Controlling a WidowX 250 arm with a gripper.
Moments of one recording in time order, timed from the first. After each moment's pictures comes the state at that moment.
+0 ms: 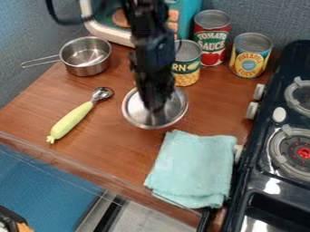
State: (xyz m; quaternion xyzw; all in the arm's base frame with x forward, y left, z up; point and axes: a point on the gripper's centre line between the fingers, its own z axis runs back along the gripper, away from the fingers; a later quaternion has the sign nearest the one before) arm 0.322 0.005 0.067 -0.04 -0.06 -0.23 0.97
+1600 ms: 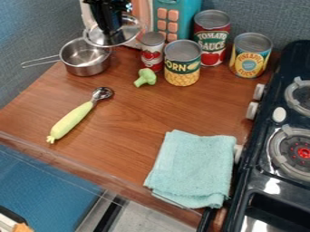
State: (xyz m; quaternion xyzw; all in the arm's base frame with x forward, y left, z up) arm 0.394 0.134 0.112 -0.04 -0.07 -0.09 0.99
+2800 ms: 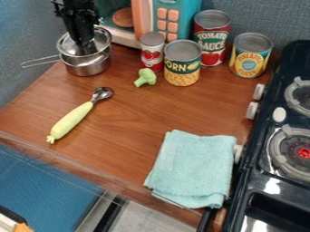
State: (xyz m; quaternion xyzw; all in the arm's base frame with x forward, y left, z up) arm 0.390 0.192 0.076 -0.02 -0.04 -0.03 1.00
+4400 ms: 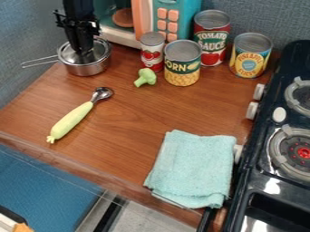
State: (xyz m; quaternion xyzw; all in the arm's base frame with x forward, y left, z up) arm 0.398 0.202 0.049 -0.01 -0.02 -0.02 1.00
